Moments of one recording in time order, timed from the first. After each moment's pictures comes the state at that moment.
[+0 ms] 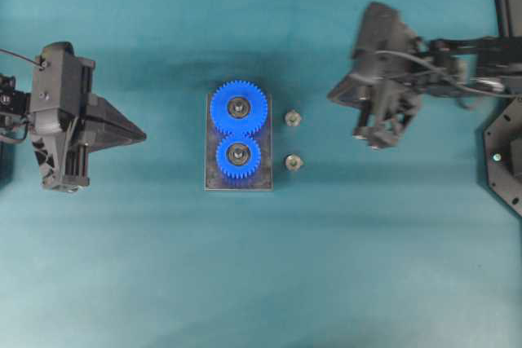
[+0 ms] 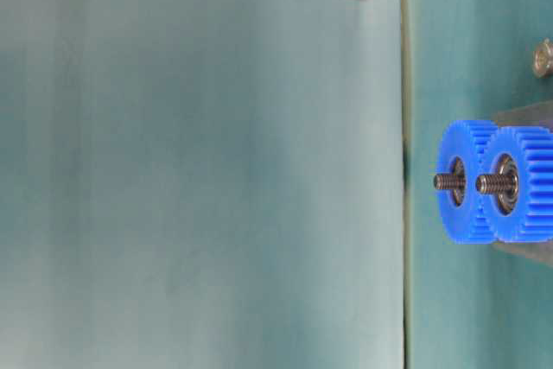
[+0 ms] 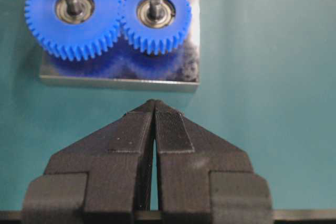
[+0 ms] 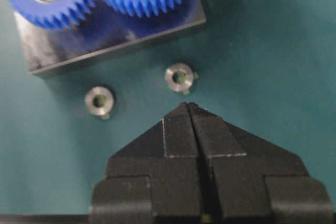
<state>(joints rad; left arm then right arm) -0.01 -0.55 0.96 0.01 0.18 -0.05 -0.19 -0.27 0.83 0.06 0.33 0.07</state>
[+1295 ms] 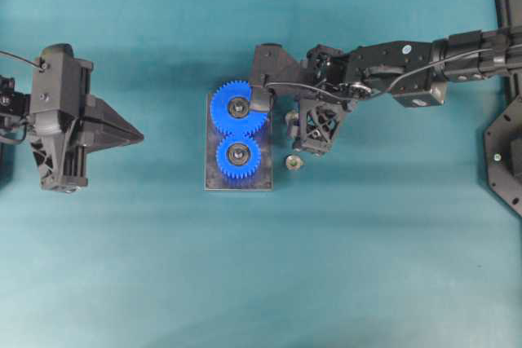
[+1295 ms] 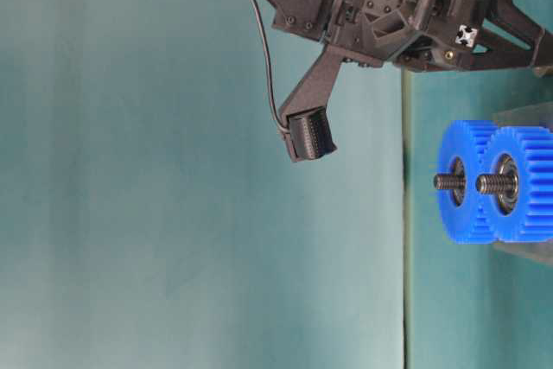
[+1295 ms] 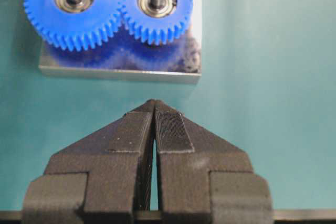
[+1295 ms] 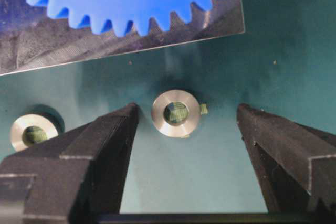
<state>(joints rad) -0.01 -0.56 0.98 0.01 0.18 -0.05 -0.19 0.20 0.56 0.06 0.46 -0.07</state>
